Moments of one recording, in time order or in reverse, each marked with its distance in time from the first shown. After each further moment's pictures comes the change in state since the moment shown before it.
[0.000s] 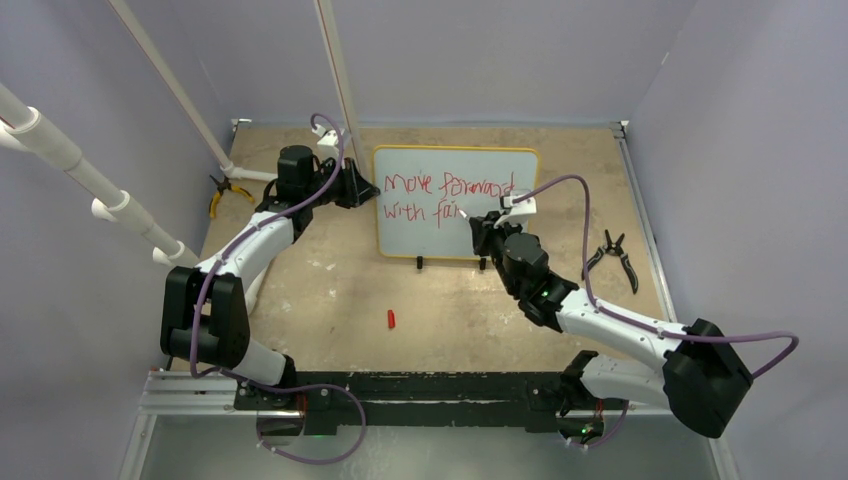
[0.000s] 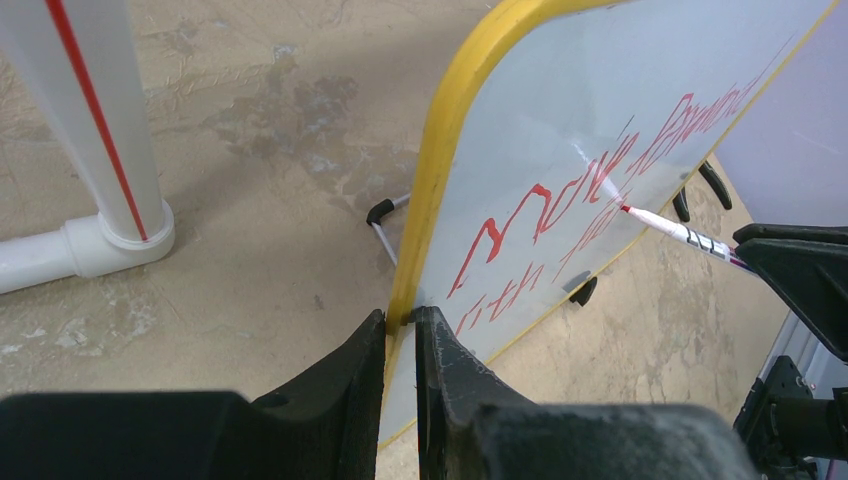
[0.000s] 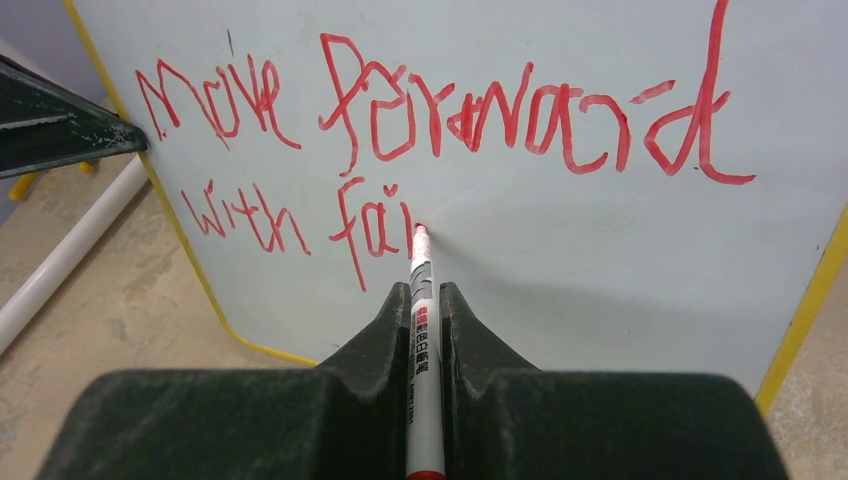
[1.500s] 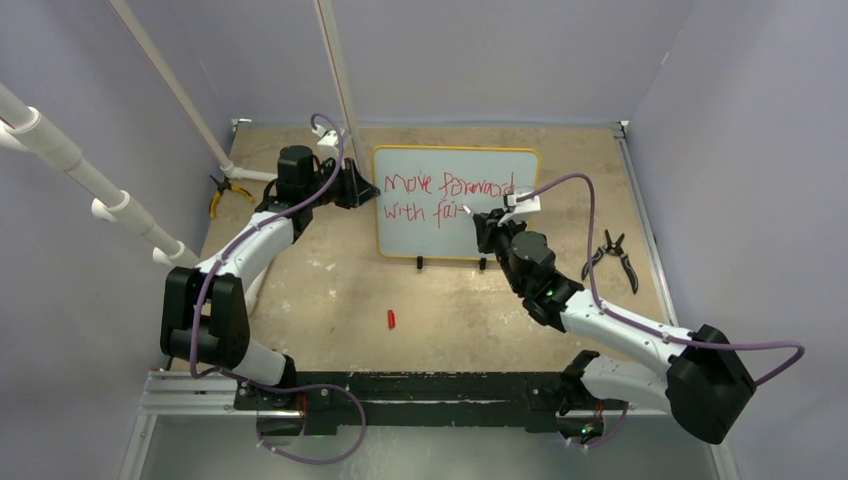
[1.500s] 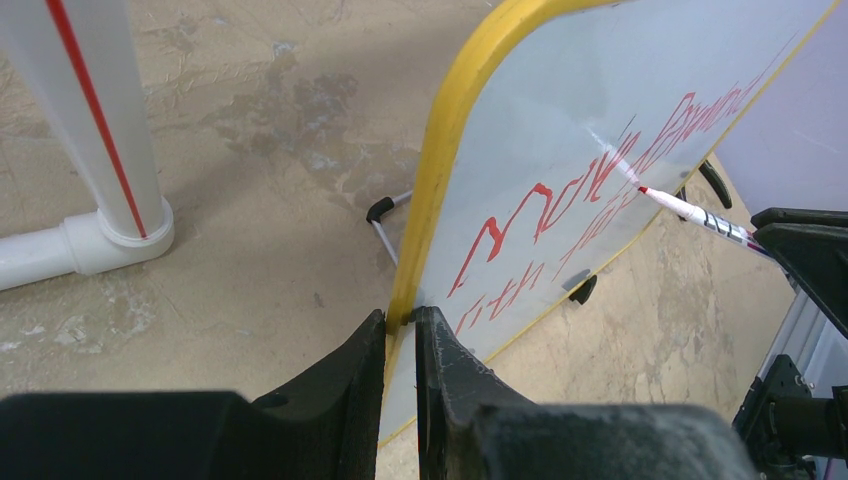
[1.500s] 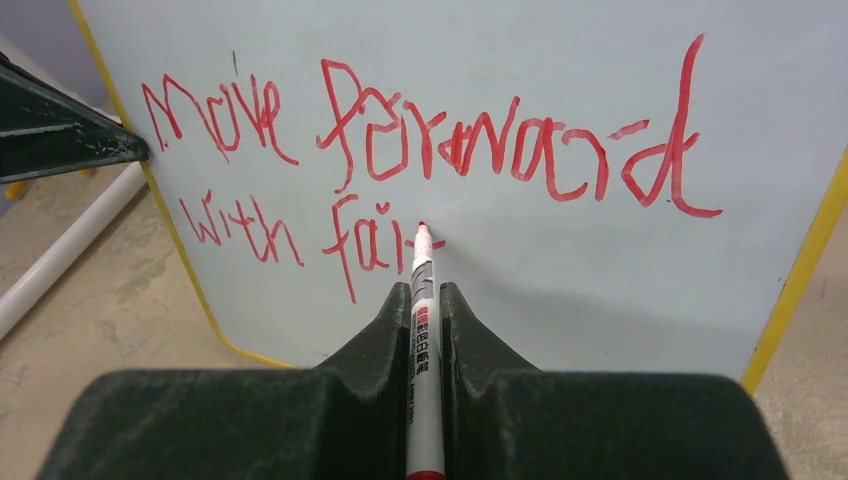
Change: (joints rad) left arm 0.000 -0.002 0.000 -0.007 0.000 0.001; right arm -0.031 -0.033 -0.005 0.009 -0.038 -0.047
